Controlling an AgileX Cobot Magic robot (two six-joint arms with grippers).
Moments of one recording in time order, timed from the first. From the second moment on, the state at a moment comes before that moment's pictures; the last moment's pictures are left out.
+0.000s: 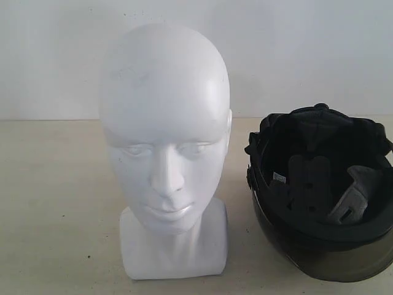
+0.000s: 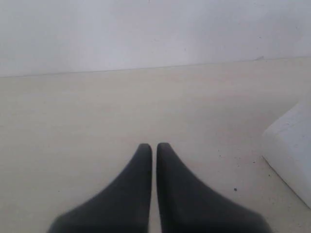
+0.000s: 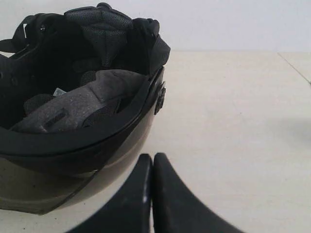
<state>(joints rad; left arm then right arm) 0.06 0.00 0.00 0.02 0.30 -0.01 0.14 0.01 0.00 0.00 0.34 0.00</state>
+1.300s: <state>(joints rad) 0.06 0.00 0.00 0.02 0.30 -0.01 0.14 0.00 -0.03 -0.01 -0.17 -0.10</state>
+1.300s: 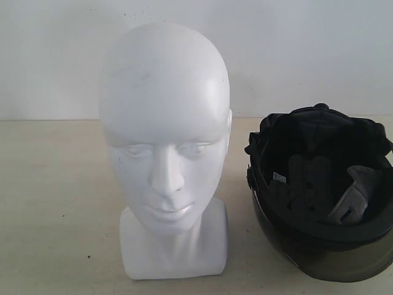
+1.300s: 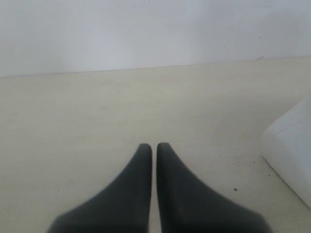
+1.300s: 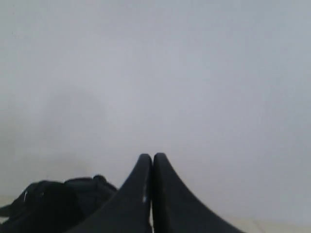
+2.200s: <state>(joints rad) 0.06 0.00 0.00 0.02 0.30 -0.01 0.14 0.43 -0.46 0.00 -0.10 -0.04</state>
